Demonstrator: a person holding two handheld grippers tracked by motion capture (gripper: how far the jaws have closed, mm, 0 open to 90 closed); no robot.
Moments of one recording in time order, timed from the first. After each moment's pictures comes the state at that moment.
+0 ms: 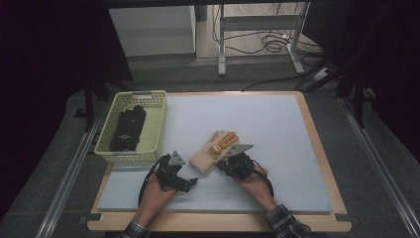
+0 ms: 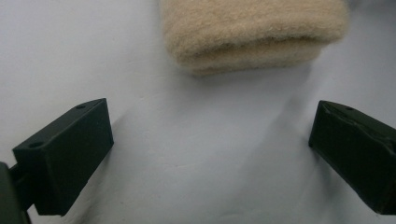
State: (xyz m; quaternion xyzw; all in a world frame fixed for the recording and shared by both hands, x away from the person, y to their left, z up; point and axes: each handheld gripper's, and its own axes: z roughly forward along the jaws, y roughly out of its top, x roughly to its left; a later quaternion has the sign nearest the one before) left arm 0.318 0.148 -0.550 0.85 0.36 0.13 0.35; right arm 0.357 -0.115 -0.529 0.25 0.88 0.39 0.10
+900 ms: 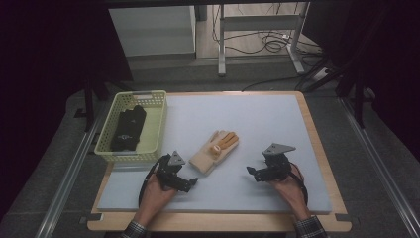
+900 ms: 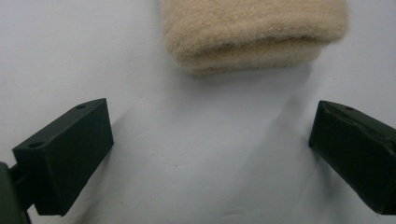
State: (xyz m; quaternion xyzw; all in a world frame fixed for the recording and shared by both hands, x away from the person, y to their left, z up) left arm 0.318 0.148 -0.550 0.85 0.36 0.13 0.35; right arm 0.352 -0.218 -0.519 0.34 0.84 0.38 0.17
